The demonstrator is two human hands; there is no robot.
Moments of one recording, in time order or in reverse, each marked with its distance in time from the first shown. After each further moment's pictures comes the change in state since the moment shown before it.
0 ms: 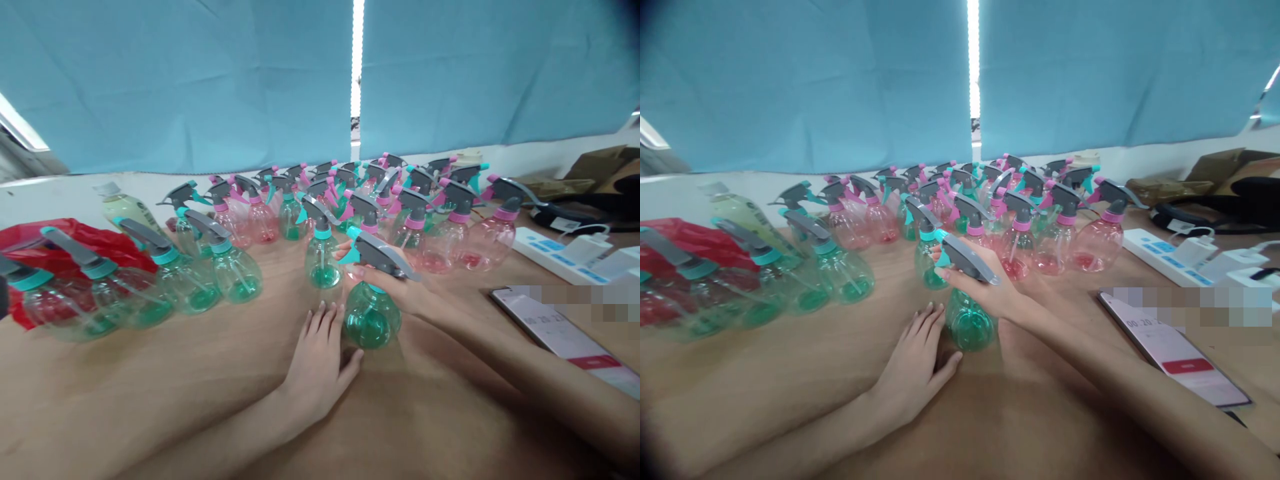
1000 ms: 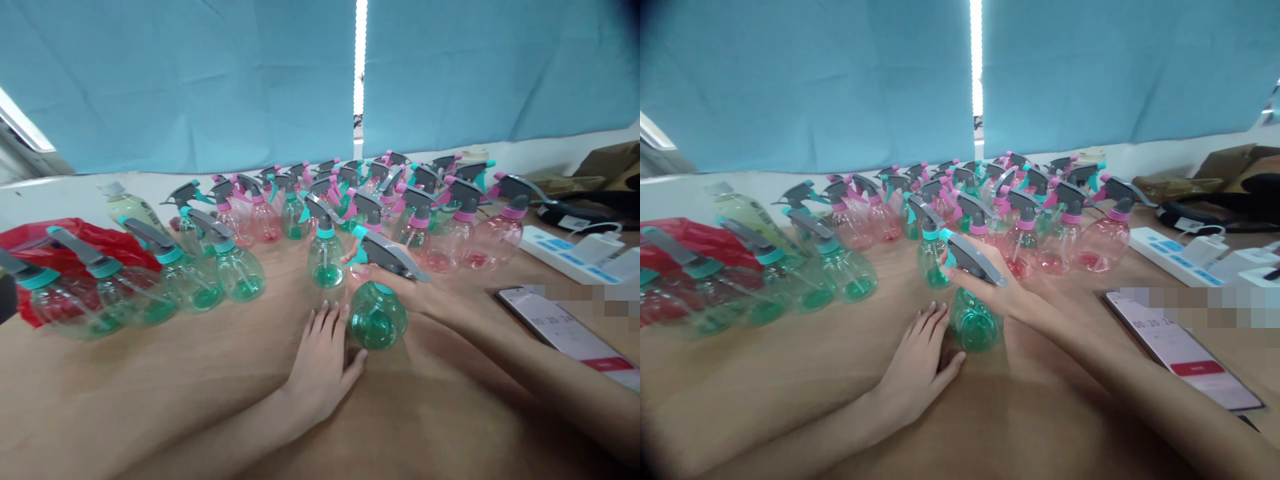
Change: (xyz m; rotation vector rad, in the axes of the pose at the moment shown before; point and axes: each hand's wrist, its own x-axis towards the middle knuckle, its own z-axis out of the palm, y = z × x) left_hand 0.001 0.001 -0.002 0.012 -0.049 -0.013; right_hand 0.001 -0.003 -0.004 -0.089 -0.045 -0.044
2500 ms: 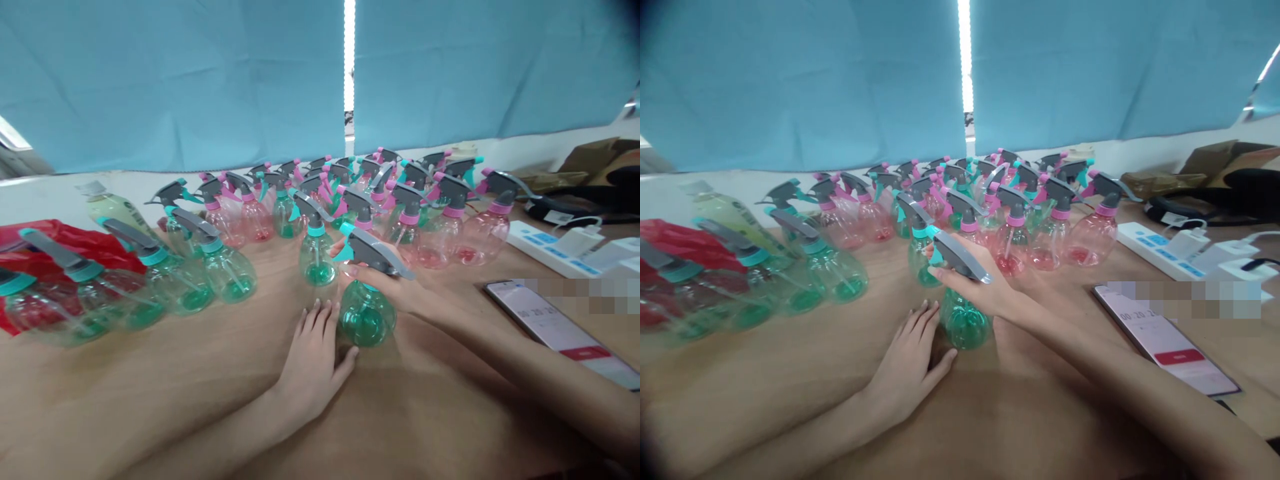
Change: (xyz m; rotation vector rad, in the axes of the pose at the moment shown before) left_hand 0.000 -0.002 -0.001 0.004 0.018 0.016; right_hand -0.002 -0.017 0.002 0.016 0.035 0.094
